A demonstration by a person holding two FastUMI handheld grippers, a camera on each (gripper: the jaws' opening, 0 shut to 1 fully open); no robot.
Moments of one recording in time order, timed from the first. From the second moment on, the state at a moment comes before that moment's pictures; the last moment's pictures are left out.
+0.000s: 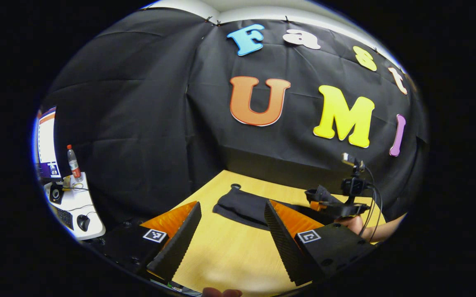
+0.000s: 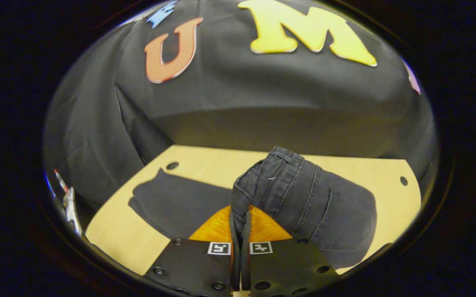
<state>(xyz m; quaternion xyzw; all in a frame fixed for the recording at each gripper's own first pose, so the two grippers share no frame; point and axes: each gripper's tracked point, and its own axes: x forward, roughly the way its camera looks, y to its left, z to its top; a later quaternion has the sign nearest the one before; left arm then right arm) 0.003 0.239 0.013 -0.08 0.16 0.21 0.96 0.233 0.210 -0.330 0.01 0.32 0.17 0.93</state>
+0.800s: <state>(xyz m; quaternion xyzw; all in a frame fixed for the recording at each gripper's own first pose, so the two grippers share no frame) 0.046 0.255 -0.053 -0.21 0.20 0.16 0.94 0.170 0.204 -0.285 0.00 0.31 0.24 0.92</state>
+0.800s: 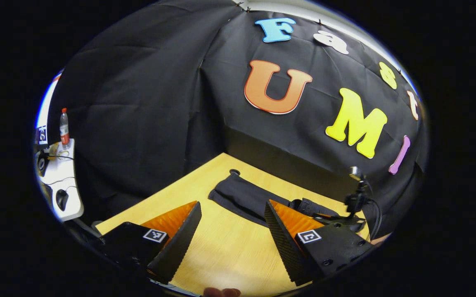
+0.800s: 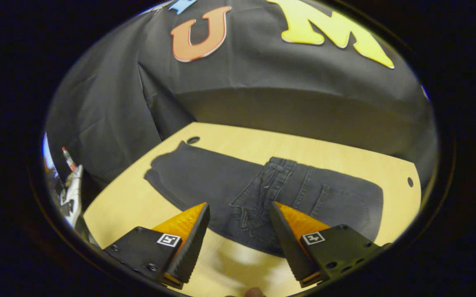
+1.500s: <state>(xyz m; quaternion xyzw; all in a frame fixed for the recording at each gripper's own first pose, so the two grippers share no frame) 0.192 0.300 -0.224 -0.65 0.23 0.15 0.71 0.064 0.026 -0.129 -0.03 0.24 0.16 0.96</state>
